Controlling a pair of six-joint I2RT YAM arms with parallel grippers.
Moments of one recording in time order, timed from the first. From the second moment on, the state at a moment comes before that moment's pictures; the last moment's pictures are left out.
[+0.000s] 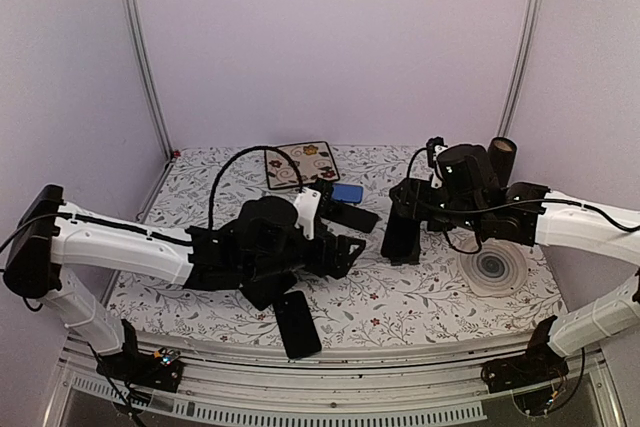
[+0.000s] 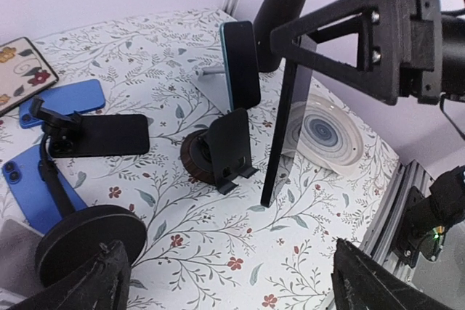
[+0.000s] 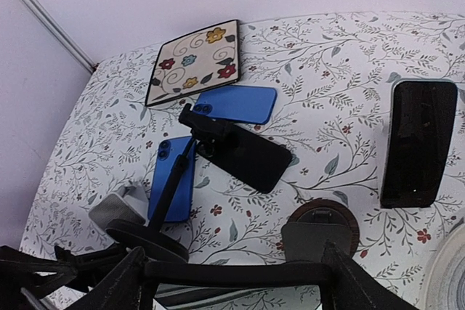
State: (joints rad) left arm -1.18 1.56 0.93 0.25 -0.28 -0.44; right arm 0.85 1.27 0.96 -0.25 0.35 0.64
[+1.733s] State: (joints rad) left arm -1.08 1.32 0.75 0.17 -0.33 -0.53; right arm 0.86 1.54 0.85 0.04 0.65 0.54
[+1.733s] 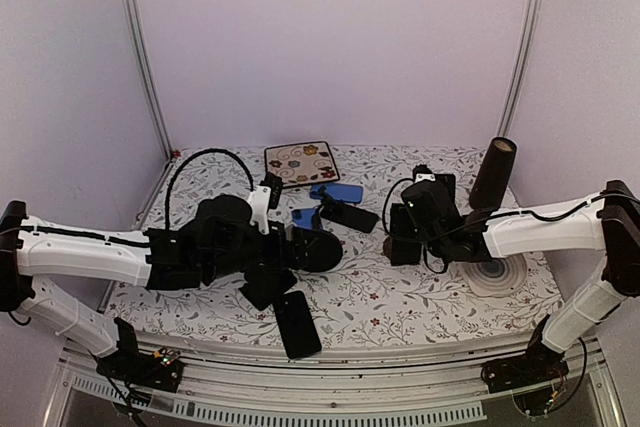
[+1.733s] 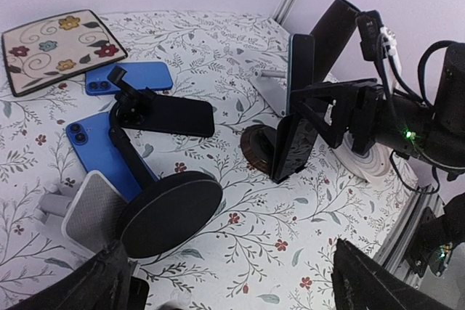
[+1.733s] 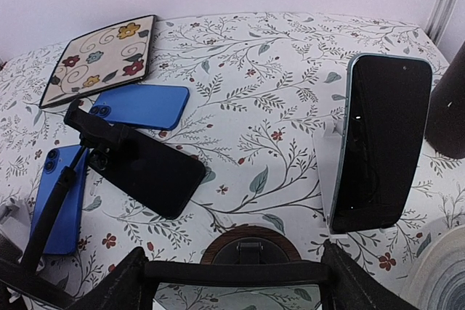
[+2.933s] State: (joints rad) left arm -1.08 1.32 0.74 0.16 -0.33 -0.55; right arm 0.86 1.50 0.91 -0.07 0.63 0.57
